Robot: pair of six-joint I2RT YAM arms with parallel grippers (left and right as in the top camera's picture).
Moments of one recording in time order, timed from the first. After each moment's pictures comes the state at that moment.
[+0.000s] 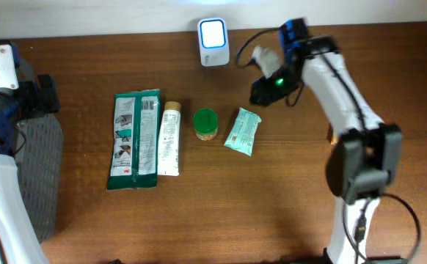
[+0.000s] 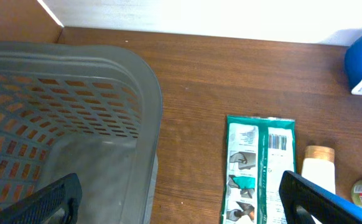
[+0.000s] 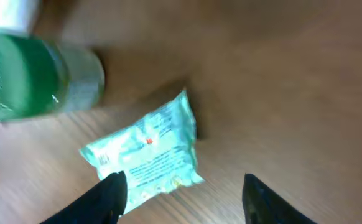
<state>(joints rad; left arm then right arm) 0.39 1.43 1.69 -0.98 0.14 0.20 0.17 2.18 1.92 -1.14 -0.38 -0.38</state>
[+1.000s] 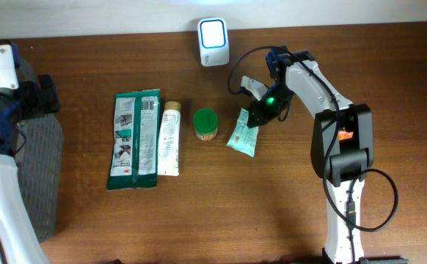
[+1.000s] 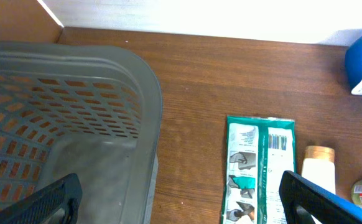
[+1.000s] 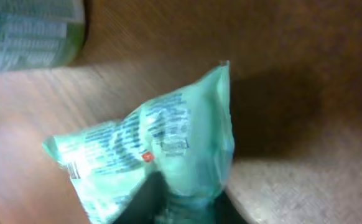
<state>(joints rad) 0.39 1.43 1.69 -0.98 0.14 0.20 0.17 2.37 1.93 -1.22 -0.48 -0.50</state>
